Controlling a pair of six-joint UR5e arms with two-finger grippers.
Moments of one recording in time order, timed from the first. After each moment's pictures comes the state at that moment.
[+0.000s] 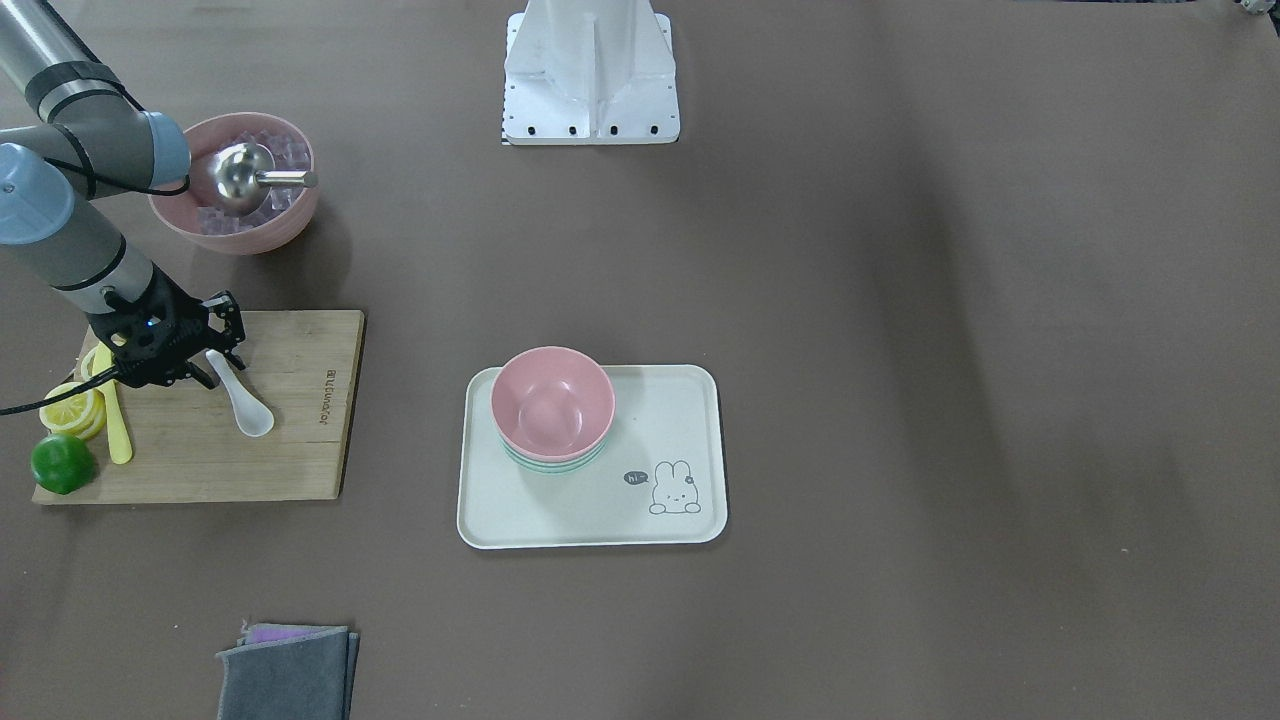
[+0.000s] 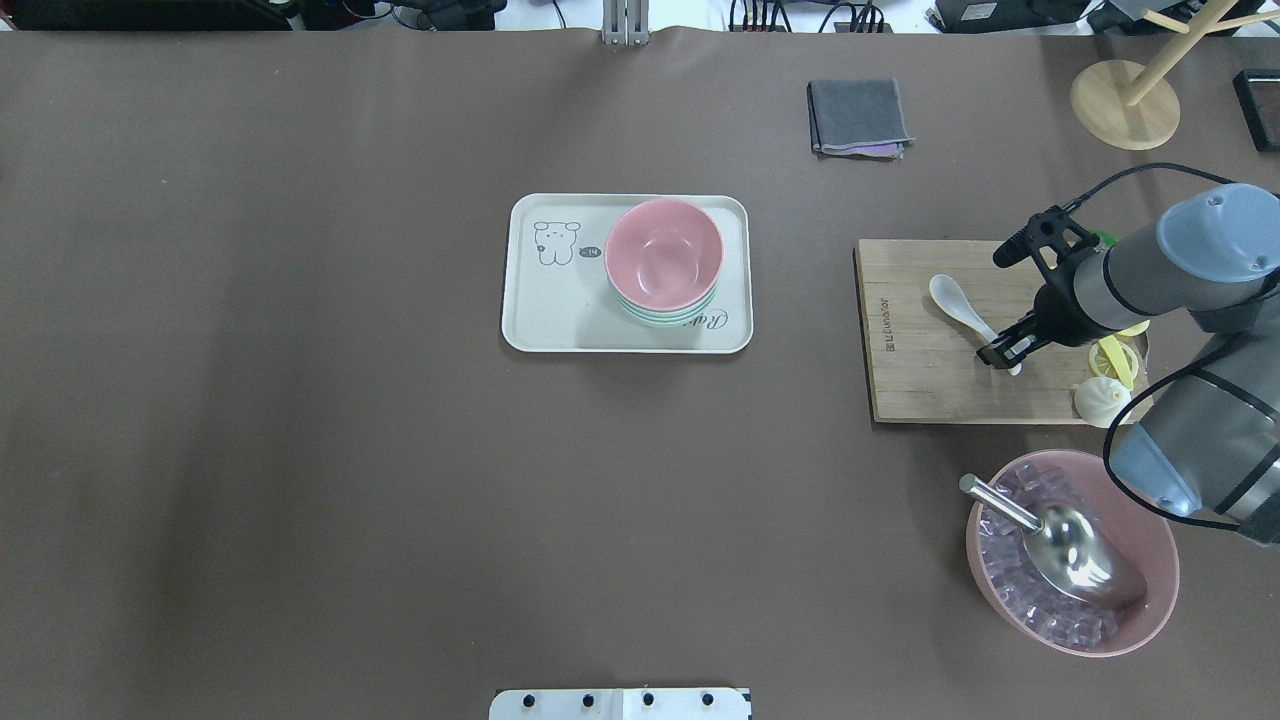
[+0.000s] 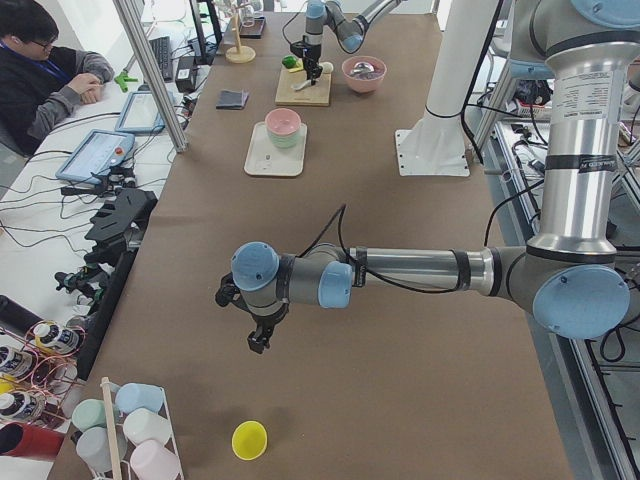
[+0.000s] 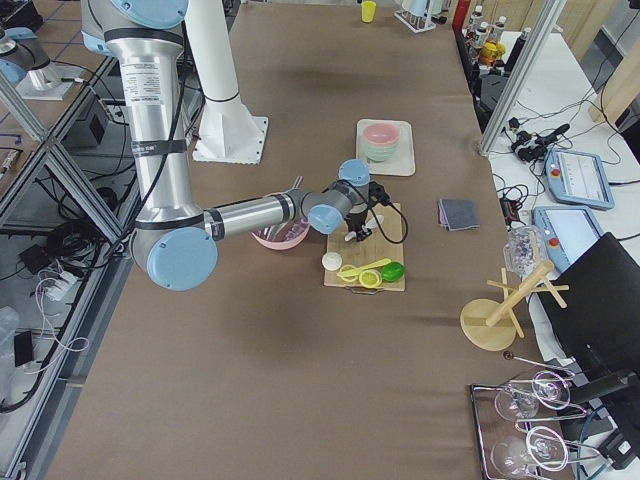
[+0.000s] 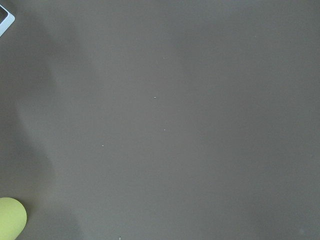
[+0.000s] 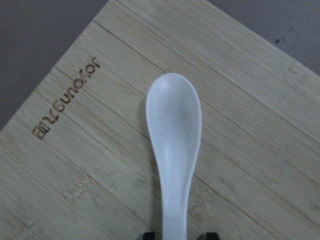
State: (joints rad) left arm -1.53 -1.56 -1.57 -1.65 -2.41 0.31; right arm 0.85 -1.46 1.63 -1.00 2.11 0.34
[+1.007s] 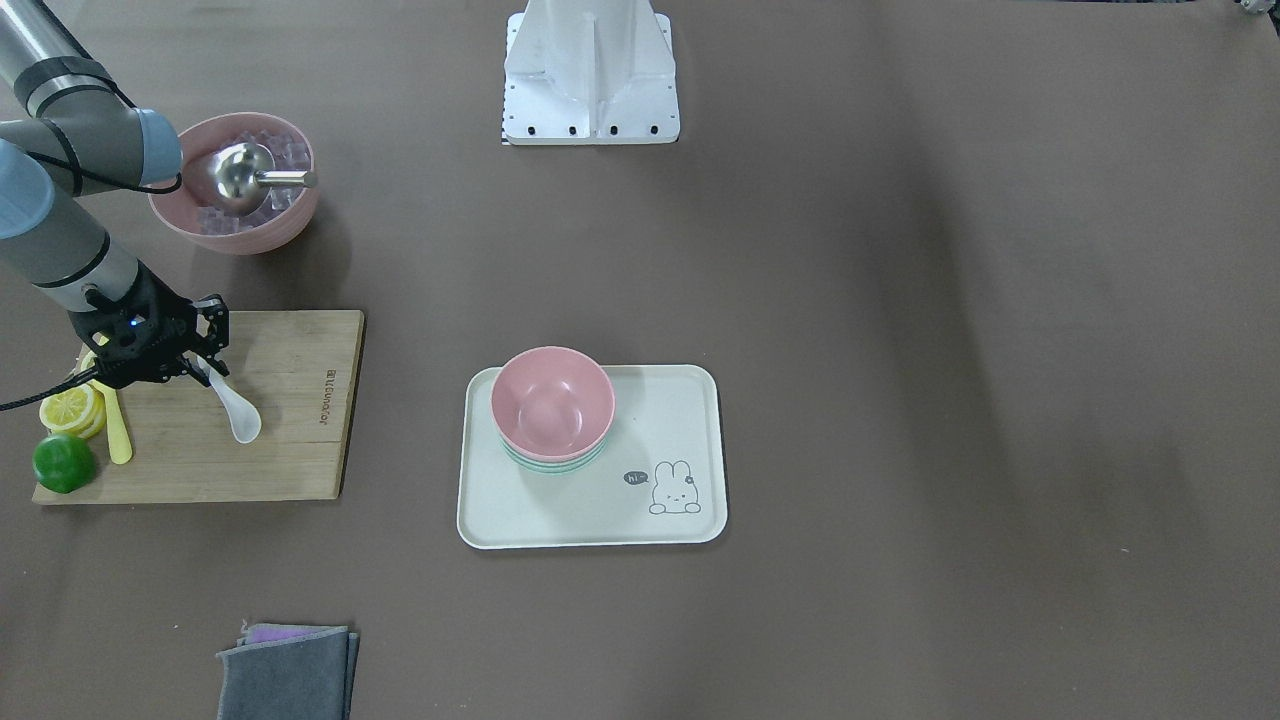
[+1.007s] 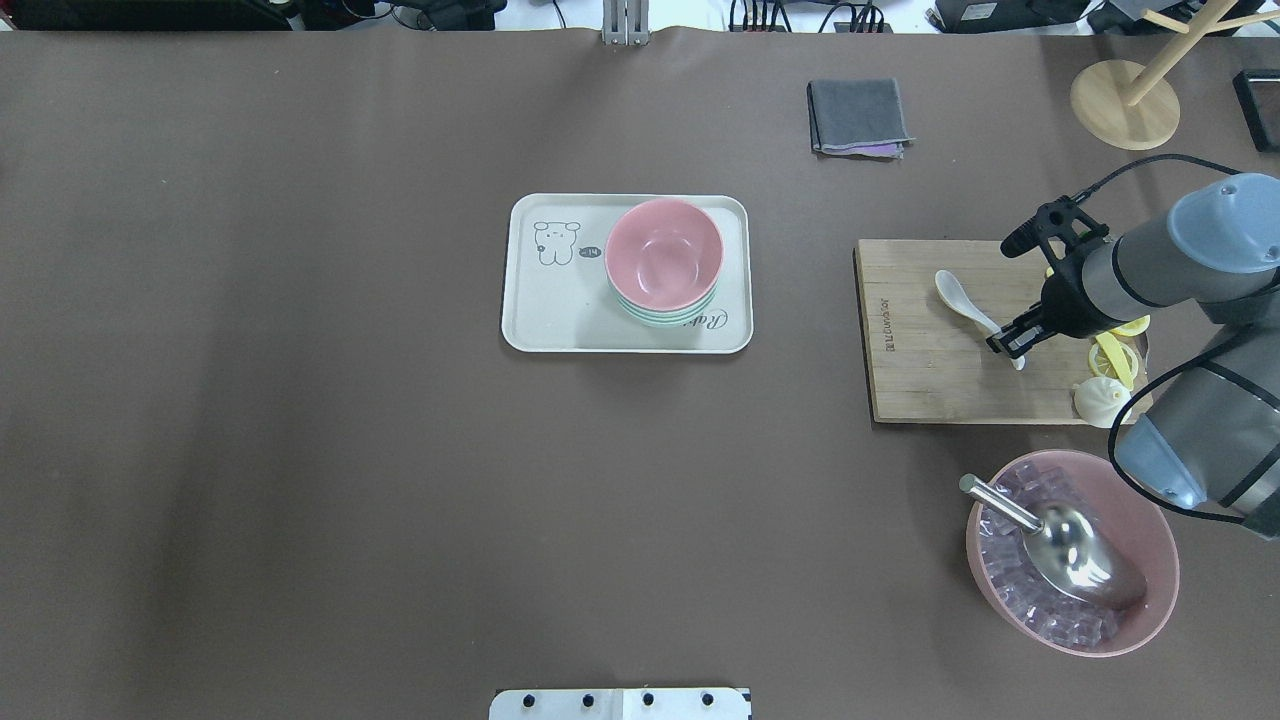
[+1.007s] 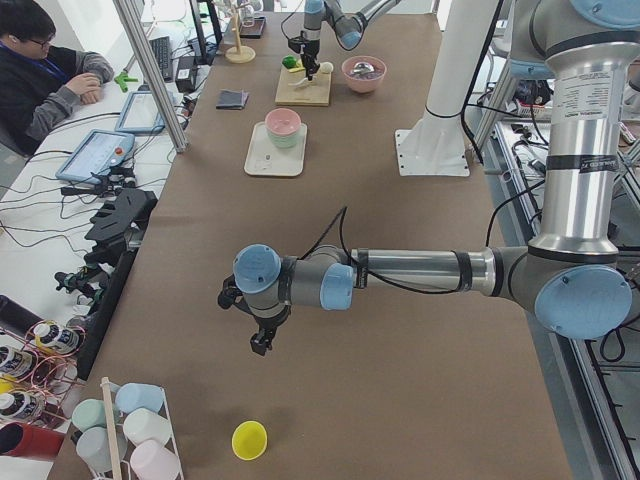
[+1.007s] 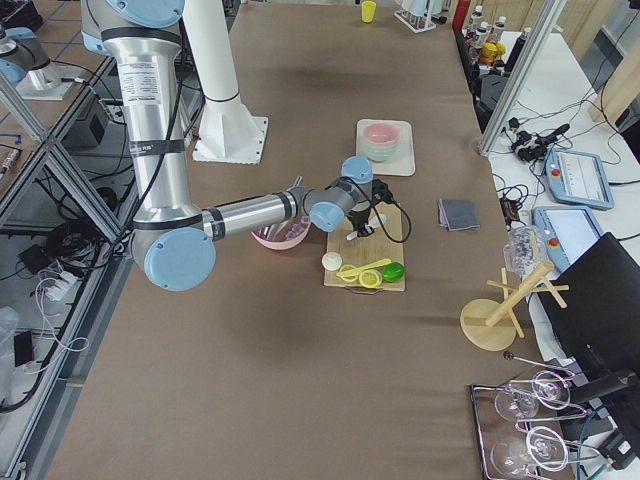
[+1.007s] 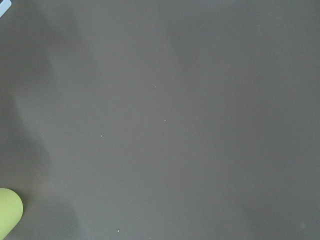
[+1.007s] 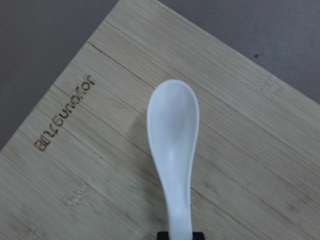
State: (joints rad) left arm -1.53 -1.56 -1.57 -1.65 -2.41 0.31; right arm 0.89 -1.45 1.67 -1.07 2.13 0.35
